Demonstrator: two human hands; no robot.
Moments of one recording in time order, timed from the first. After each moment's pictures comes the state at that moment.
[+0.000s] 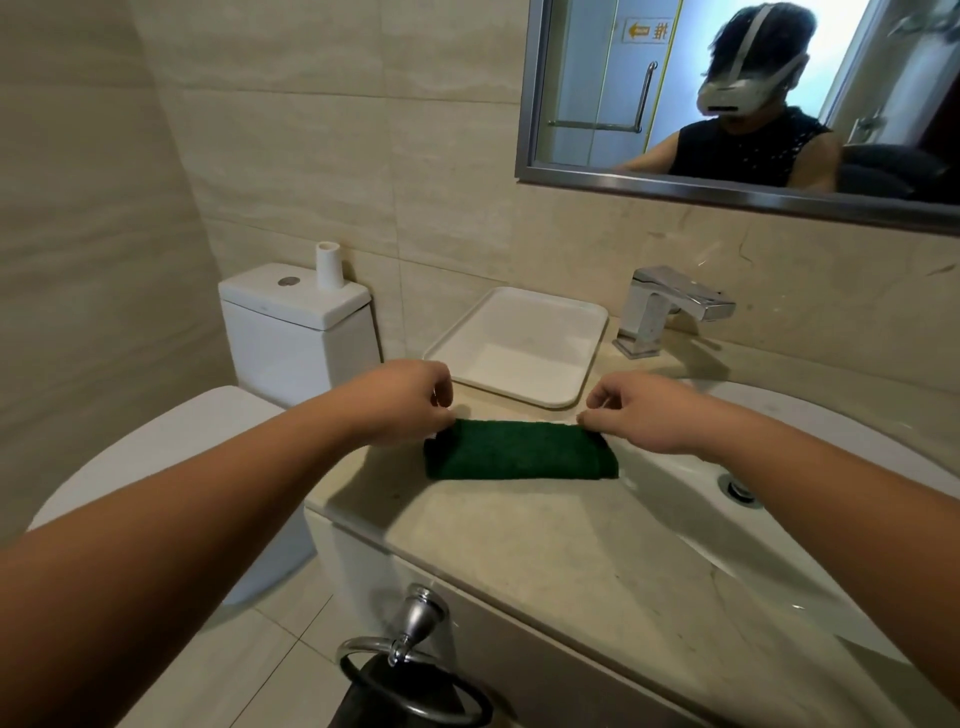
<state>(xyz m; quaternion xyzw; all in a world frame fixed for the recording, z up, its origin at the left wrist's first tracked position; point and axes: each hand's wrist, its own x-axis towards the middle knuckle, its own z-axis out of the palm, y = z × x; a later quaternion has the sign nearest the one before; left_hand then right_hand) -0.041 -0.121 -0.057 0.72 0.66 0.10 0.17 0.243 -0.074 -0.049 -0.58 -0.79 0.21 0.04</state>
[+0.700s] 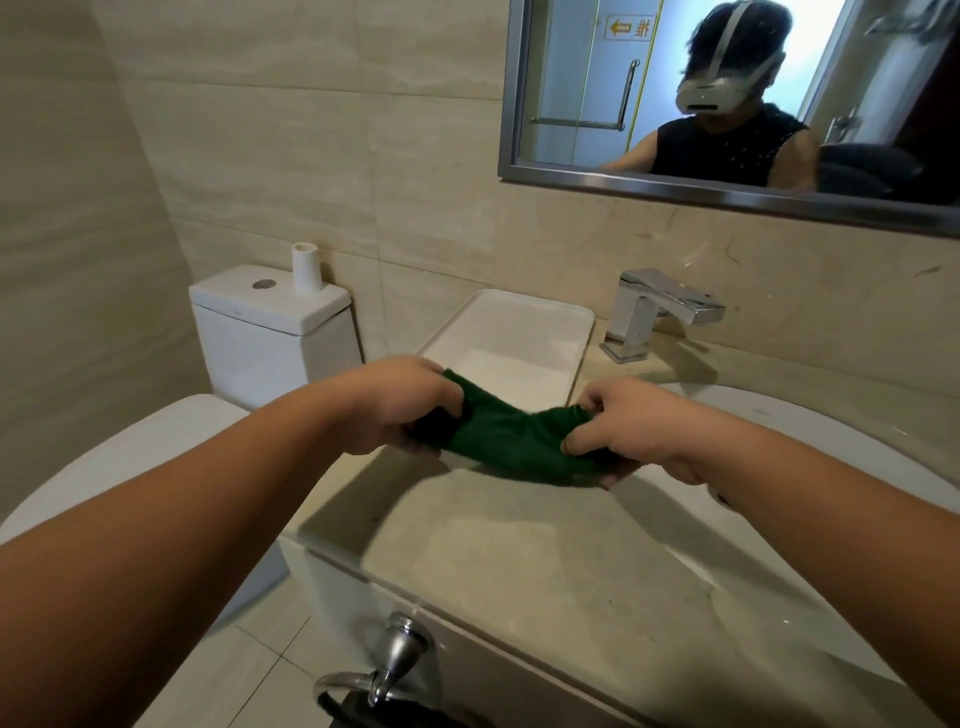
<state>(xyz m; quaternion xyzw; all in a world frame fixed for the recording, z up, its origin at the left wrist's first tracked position) -0.026 -0.100 -0.050 0.53 0.64 0.26 0.49 0.232 -0.078 -0.047 -0.61 -0.68 0.39 0.11</state>
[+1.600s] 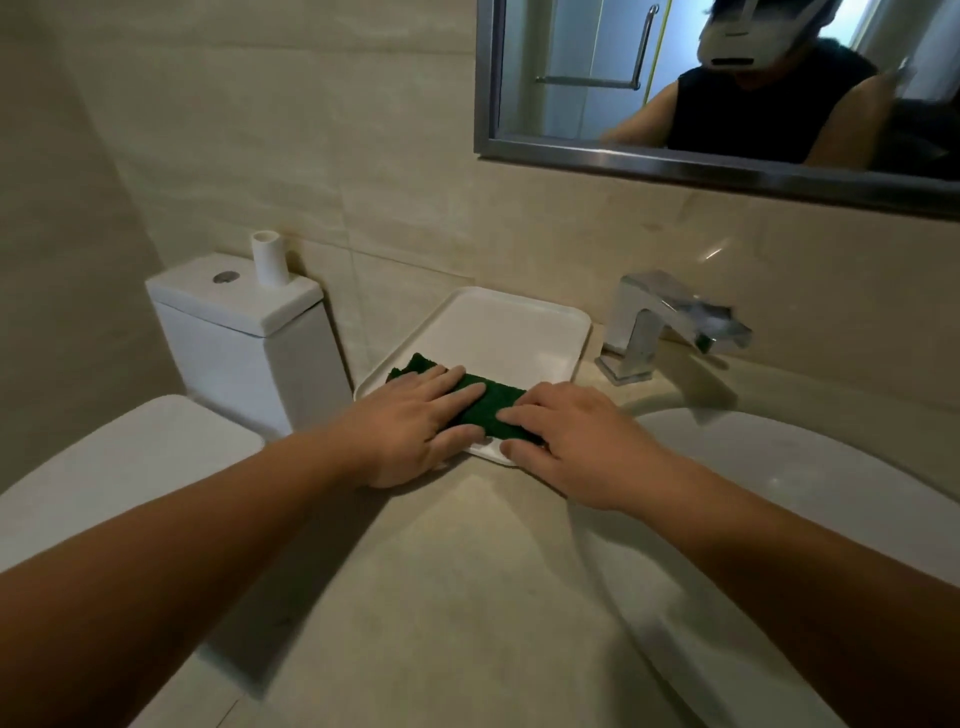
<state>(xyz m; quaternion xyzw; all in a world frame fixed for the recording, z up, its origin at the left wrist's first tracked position) -0.011 -0.002 -0.100 0.82 0.57 -0.02 0.08 0.229 0.020 -0.101 -0.41 -0.91 0.02 0.07</state>
